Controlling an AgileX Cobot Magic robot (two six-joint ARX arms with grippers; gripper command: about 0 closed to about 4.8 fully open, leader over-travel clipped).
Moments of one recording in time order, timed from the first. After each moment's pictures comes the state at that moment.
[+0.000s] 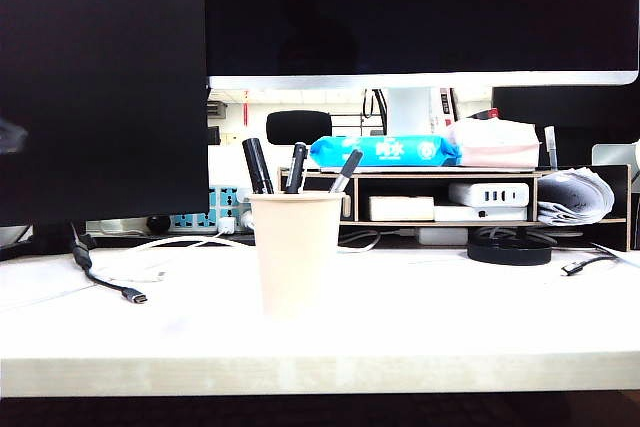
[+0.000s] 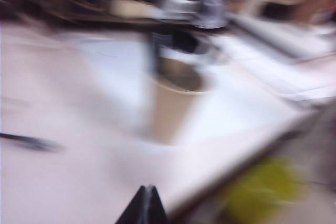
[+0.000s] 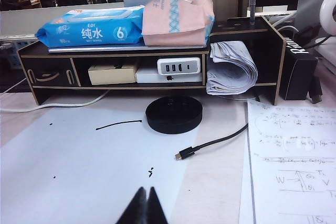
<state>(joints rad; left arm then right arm) -0.41 0.00 0.01 -0.14 0.31 -0.22 0.06 0.00 0.01 -0.02 -0.08 0.08</state>
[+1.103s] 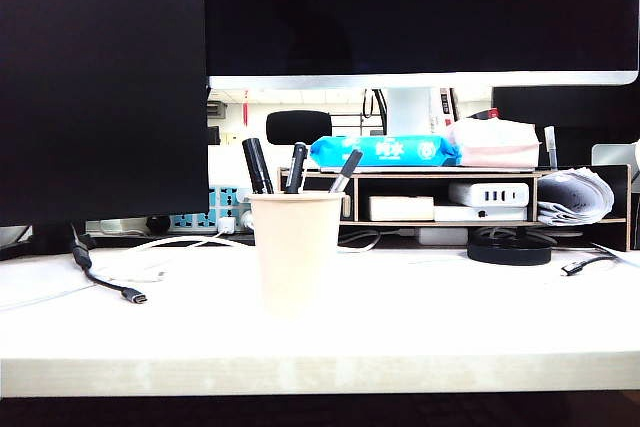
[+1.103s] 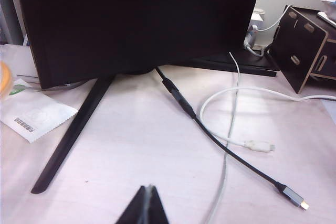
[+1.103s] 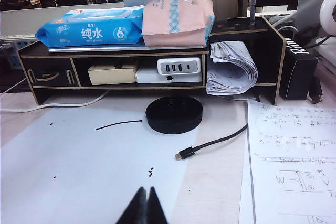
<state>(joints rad) 0.00 0.00 0.01 -0.10 -0.03 -0.13 0.06 0.00 0.01 -0.02 -0.08 0.08</state>
